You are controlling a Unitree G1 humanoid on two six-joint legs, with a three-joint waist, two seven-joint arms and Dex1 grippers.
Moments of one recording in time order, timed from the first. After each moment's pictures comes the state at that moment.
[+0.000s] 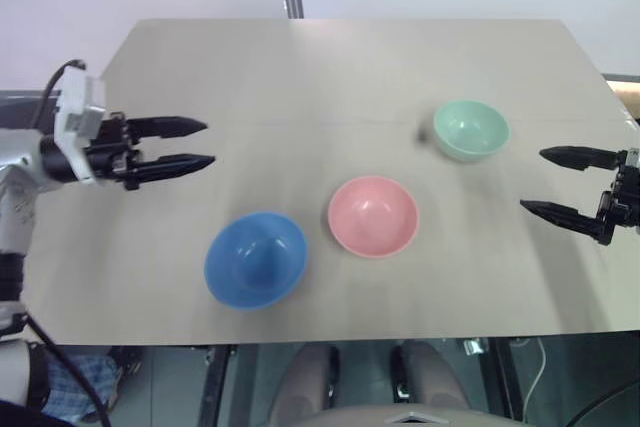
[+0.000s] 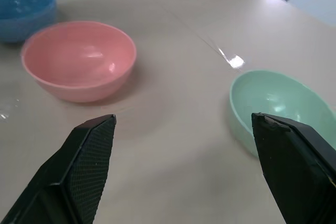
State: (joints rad) left arm -0.36 1.15 0.25 0.30 -0.73 0.19 -1.42; right arm -0.12 -1.00 -0.39 -0.18 0.58 0.36 1.17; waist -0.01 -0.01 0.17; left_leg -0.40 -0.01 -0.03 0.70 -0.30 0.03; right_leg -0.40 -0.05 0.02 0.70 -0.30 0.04
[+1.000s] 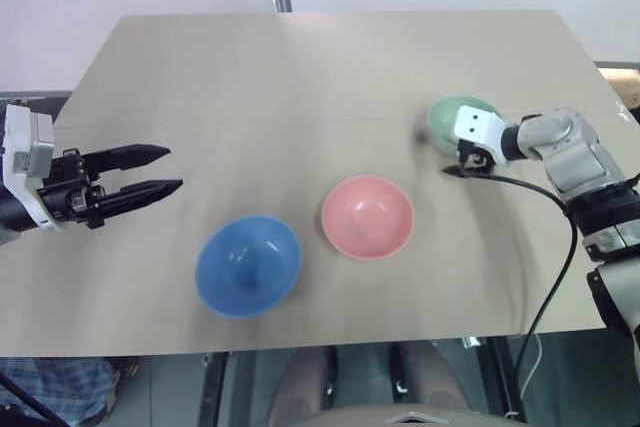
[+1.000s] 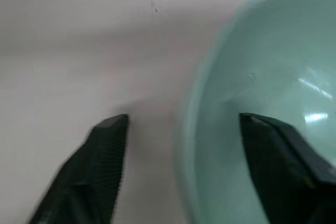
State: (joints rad) left arm -0.10 1.09 0.52 0.05 -0.73 0.35 -1.40; right arm -0.96 -0.68 0.38 0.61 -0.18 0.16 1.04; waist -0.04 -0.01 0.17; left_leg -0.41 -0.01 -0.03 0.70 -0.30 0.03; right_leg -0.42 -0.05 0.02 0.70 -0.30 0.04
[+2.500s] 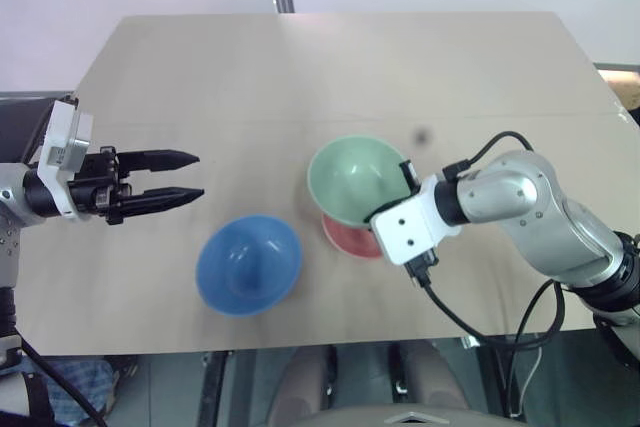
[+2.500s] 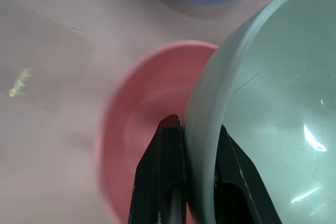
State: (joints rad) left arm -0.30 1.07 0.35 0.17 -0.65 0.34 -1.54; right arm -0.76 -0.72 0.58 -0.60 -0.20 0.47 1.26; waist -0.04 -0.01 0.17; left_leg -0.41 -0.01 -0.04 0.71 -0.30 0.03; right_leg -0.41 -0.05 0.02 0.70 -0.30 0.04
